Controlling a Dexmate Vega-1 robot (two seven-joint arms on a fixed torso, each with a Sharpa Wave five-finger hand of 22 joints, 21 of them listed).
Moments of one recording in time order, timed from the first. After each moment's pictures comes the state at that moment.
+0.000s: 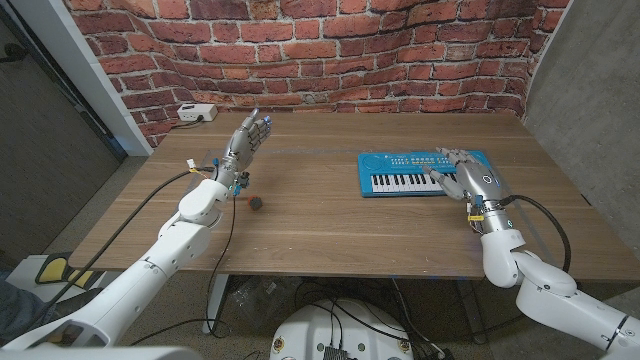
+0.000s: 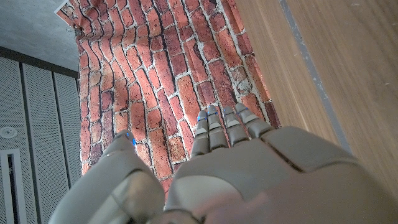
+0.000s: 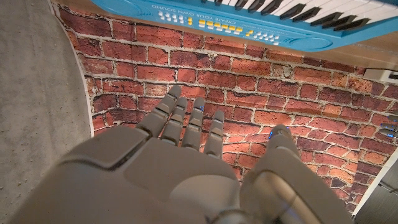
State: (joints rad) left arm 0.96 0.61 0.31 -1.52 -0.61 -0.34 0.00; left_hand 0.26 -0.05 0.34 0.03 0.21 0.27 0.07 0.21 0.18 0.29 0.02 0.21 0.19 0.19 0.03 0.19 0.18 0.12 0.00 0.20 0.18; right arm -1.33 -0.95 -0.37 -1.96 -0.48 -0.33 -0.71; right_hand 0.22 0.05 0.26 -0.14 0.19 0.28 -0.09 0.17 0.19 0.32 -0.02 0.26 0.18 0.22 0.00 0.20 0.18 0.31 -0.04 0.26 0.18
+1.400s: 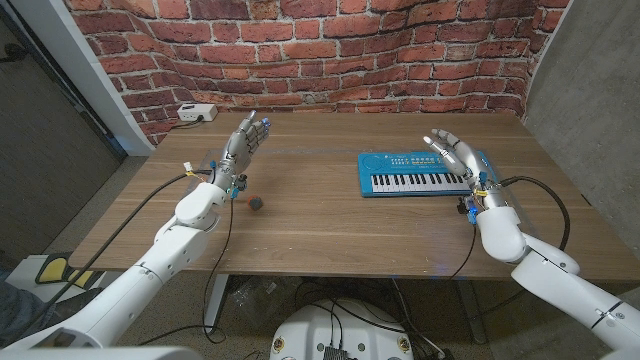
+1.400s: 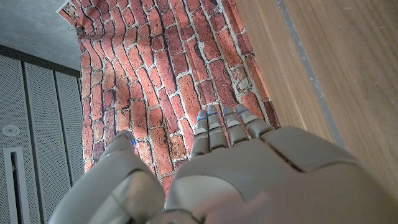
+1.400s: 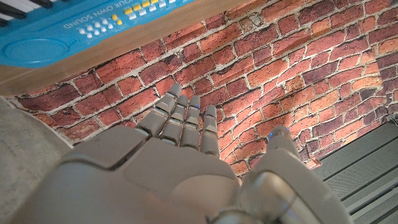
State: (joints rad) left arm 1.00 0.62 0.30 -1.55 -0.61 -0.34 0.02; left_hand 0.26 -0.05 0.33 0.03 0.21 0.27 0.07 0.20 0.18 0.29 0.03 0.21 0.19 0.17 0.02 0.19 0.18 0.10 0.01 0.20 0.18; right arm -1.29 -0.82 -0.23 -1.93 -0.11 0.04 -0.52; right_hand 0.21 0.05 0.25 -0.13 0.19 0.30 0.04 0.20 0.20 0.33 0.10 0.24 0.18 0.25 0.04 0.19 0.18 0.33 -0.04 0.25 0.18
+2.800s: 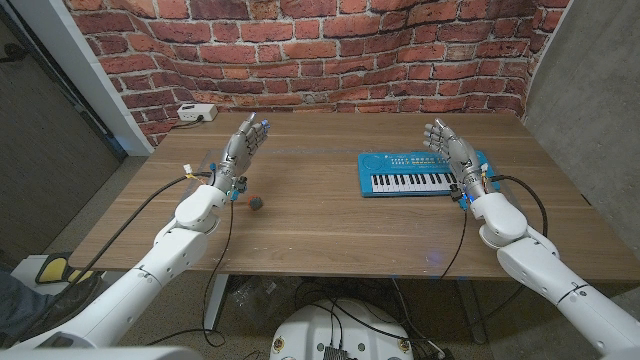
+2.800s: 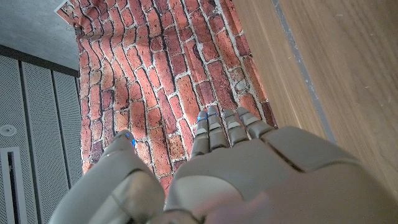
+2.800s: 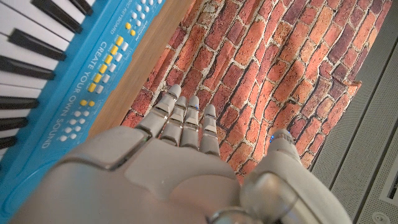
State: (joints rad) left arm 1.01 0.63 0.30 -1.57 -0.62 -0.33 0.02; left_hand 0.26 -0.05 0.33 0.03 0.21 0.26 0.07 0.20 0.18 0.27 0.03 0.20 0.19 0.14 0.03 0.18 0.18 0.07 0.00 0.20 0.18; right arm -1.14 -0.67 -0.23 -1.68 0.42 0.32 -0.17; right_hand 0.18 0.03 0.24 -0.11 0.18 0.31 0.06 0.20 0.20 0.32 0.11 0.23 0.18 0.24 0.06 0.19 0.18 0.33 -0.04 0.23 0.18
